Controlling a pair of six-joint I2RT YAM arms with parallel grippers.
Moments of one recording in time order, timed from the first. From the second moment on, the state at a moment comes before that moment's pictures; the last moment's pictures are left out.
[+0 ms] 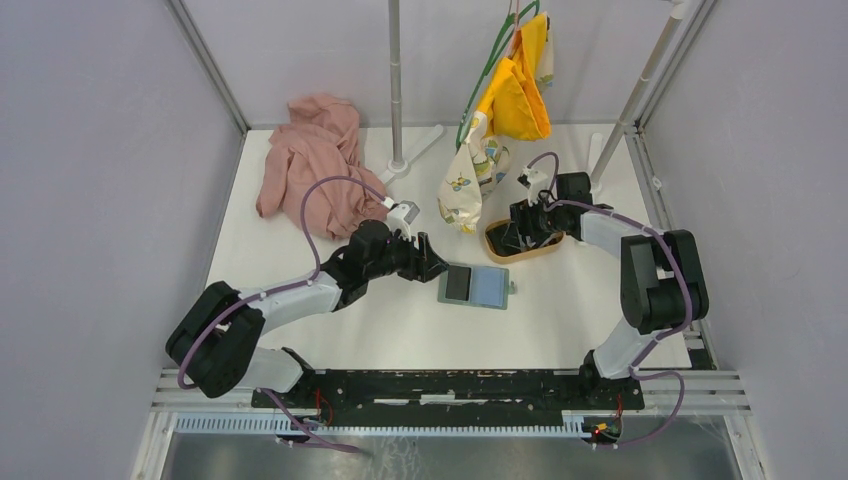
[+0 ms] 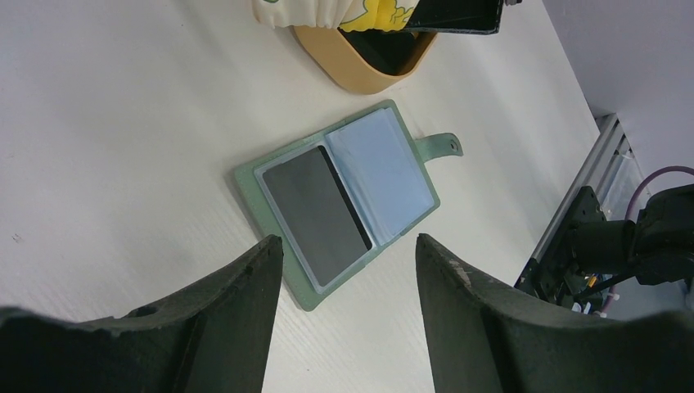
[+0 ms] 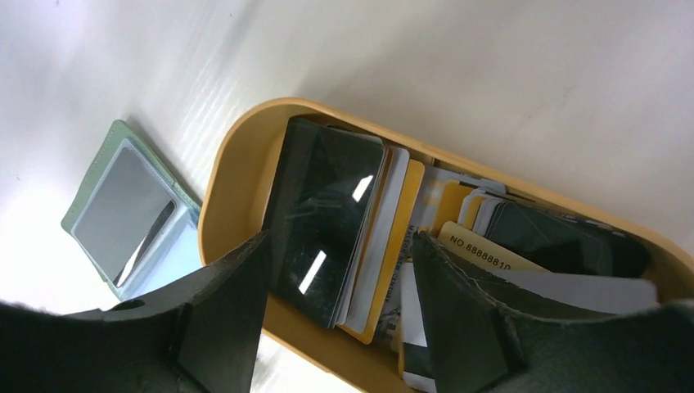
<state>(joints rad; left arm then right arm) -0.68 1.37 0.59 0.36 0.30 -0.49 0.12 1.69 0.93 -0.16 -0.59 -0.18</state>
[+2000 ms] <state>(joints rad) -0.68 1.37 0.59 0.37 0.34 -0.50 0.00 1.79 0.88 -0.04 -1.00 0.12</state>
